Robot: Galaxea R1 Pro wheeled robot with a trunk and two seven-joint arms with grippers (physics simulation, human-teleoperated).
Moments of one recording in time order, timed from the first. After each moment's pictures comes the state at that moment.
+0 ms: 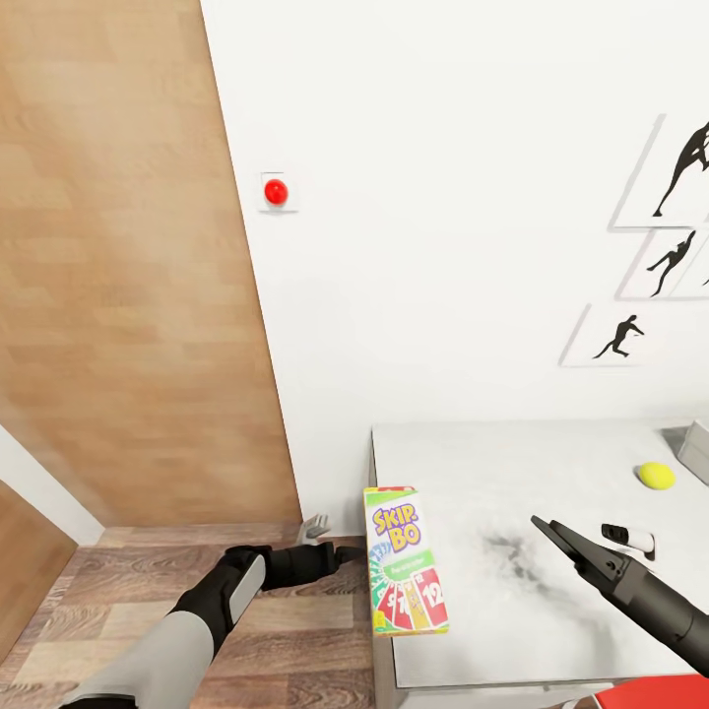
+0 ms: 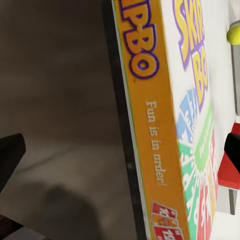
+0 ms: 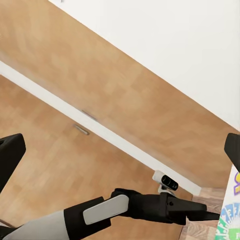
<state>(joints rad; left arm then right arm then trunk) -0.69 -0.10 0.01 -0.42 0.21 0.52 -0.76 -0.12 -0.13 -0.58 -1.53 -0.55 0.87 1.32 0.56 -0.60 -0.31</state>
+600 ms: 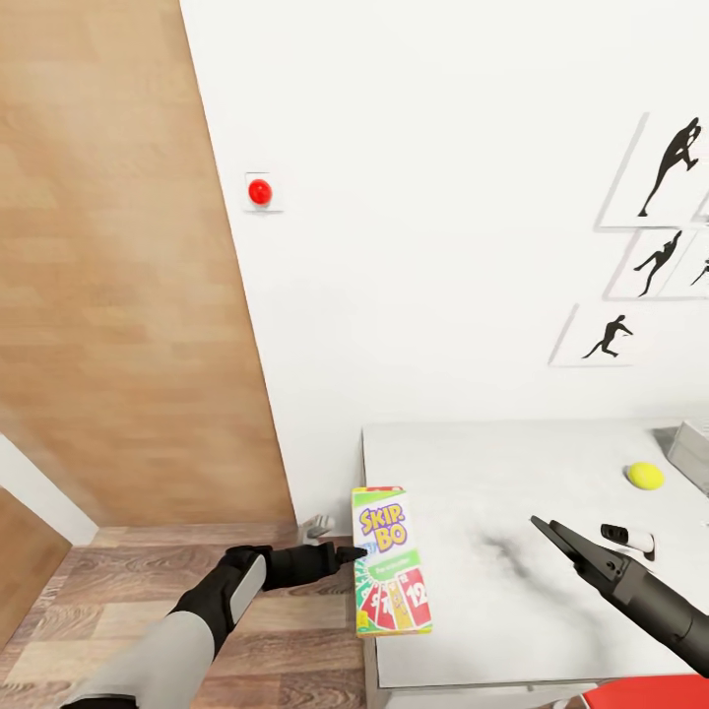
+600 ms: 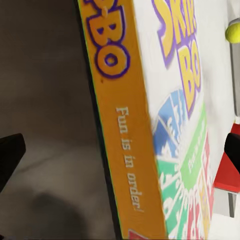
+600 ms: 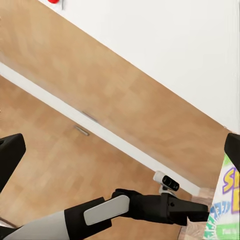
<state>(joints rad) -0.69 -0.11 0.01 -0.42 0.21 0.52 -0.76 -0.12 -0.13 -0.58 -1.53 -0.55 0.87 1.33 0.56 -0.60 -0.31</state>
